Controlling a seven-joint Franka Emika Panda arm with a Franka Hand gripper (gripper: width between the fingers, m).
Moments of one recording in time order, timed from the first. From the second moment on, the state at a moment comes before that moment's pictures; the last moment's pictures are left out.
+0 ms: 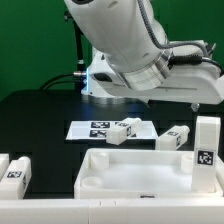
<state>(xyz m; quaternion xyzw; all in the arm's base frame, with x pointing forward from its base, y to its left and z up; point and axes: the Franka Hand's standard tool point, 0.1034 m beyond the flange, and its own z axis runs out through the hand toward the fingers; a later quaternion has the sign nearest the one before) 0.504 0.077 0.095 -0.87 0.28 0.36 0.17</state>
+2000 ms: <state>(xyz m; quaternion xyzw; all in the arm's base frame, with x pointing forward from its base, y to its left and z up) 0.448 0.086 0.013 -0.78 0.31 0.49 0.22</state>
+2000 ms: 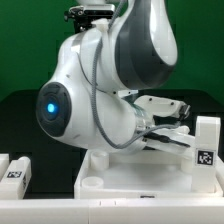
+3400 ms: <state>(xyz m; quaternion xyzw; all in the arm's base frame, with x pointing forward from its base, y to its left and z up) 0.513 0.035 0.106 -0.84 0.31 0.38 0.24</state>
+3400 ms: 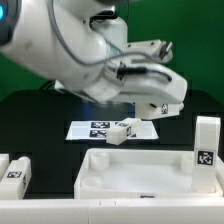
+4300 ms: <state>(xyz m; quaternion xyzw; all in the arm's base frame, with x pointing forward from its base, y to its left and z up) 0.581 0.021 0.184 -0.94 0.27 0.12 0.17</state>
